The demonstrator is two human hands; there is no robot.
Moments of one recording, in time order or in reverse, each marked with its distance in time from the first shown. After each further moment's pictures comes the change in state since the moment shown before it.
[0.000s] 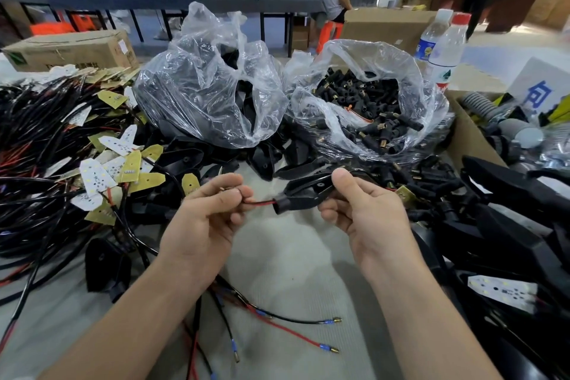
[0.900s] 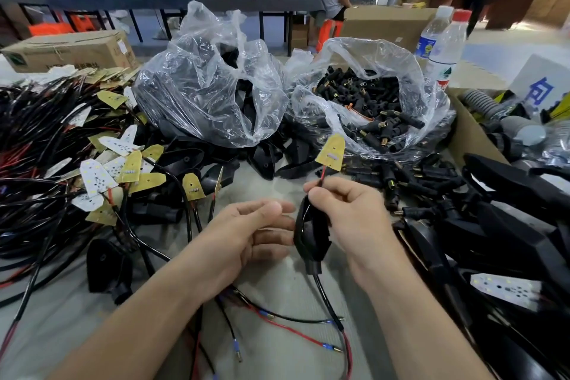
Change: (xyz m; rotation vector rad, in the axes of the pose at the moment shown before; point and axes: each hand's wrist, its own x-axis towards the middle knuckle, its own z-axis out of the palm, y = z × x) left_hand 0.001 -0.020 0.003 0.409 -0.266 -0.247; right_hand -0.003 0.016 0.010 -0.351 -0.039 -0.112
